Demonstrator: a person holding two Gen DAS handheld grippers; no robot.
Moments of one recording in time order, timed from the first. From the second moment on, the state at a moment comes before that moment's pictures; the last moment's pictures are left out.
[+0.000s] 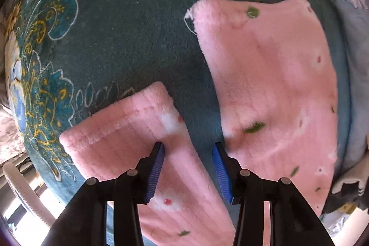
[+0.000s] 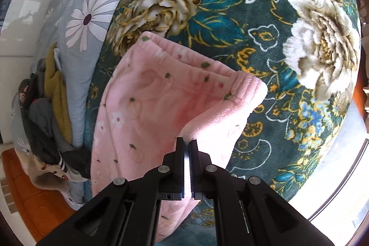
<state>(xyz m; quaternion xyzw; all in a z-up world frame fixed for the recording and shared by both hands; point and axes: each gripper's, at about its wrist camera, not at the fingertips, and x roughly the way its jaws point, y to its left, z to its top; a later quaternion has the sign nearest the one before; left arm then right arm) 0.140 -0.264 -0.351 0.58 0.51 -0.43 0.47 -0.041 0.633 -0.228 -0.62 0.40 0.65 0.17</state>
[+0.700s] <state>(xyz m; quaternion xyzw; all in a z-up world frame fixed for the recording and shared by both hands) 0.148 -0.251 -0.227 0.52 0.50 -0.51 0.47 -0.064 0.625 -0.209 -0.61 0.37 0.68 0.20</state>
